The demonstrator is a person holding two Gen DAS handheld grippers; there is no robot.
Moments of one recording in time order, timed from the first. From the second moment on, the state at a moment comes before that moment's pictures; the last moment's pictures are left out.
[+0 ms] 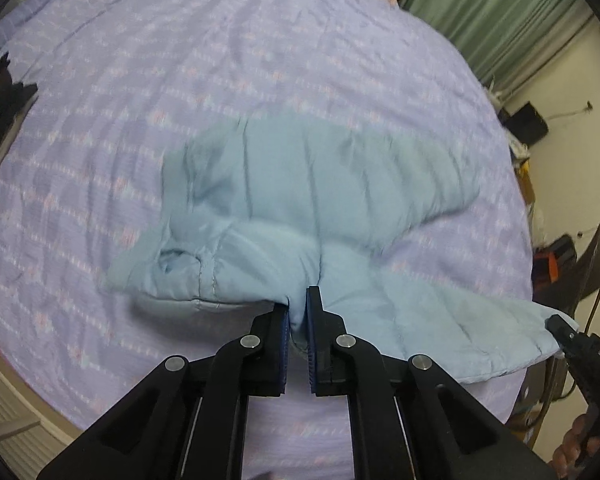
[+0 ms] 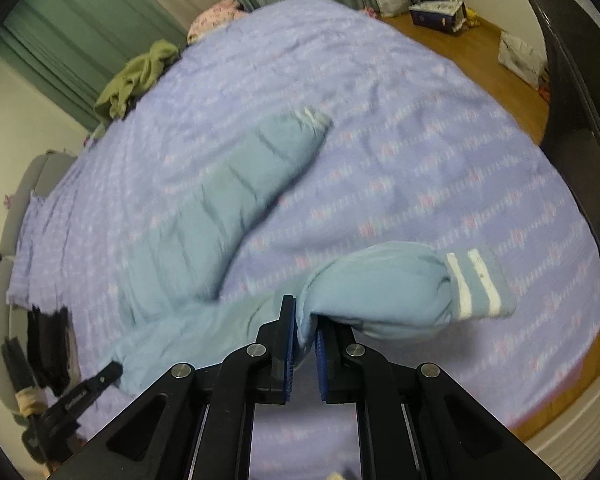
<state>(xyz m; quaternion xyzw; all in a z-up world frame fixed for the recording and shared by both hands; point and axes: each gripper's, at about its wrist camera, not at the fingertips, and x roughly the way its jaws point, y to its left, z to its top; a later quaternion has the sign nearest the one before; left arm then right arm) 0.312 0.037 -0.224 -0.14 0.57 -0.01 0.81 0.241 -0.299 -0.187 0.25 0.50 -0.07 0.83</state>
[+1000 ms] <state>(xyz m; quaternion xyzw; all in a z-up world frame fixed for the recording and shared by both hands) 0.473 0.043 -0.254 -0.11 0.59 0.00 0.80 0.457 -0.299 -0.208 0.19 0.48 -0.08 0.85</state>
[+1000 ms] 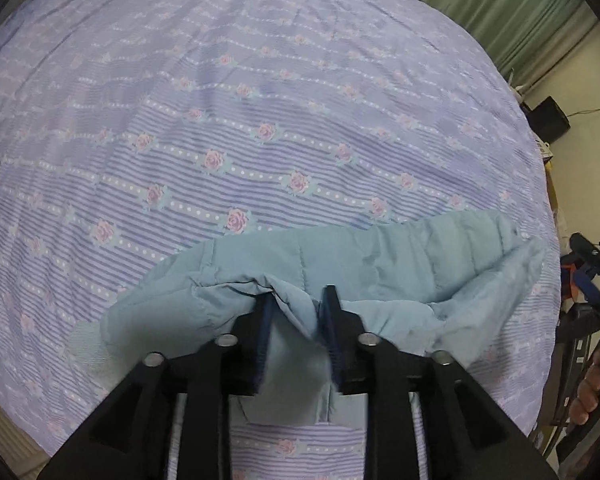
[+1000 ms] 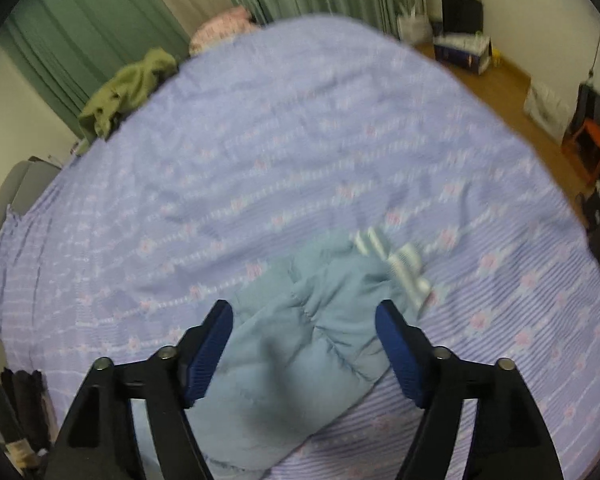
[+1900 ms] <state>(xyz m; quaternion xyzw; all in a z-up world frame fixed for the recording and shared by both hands) 0.540 -0.118 -0.284 0.10 0.65 -0.30 0.70 0.314 -0.309 -0.233 0.20 0.50 -0.09 0.84</state>
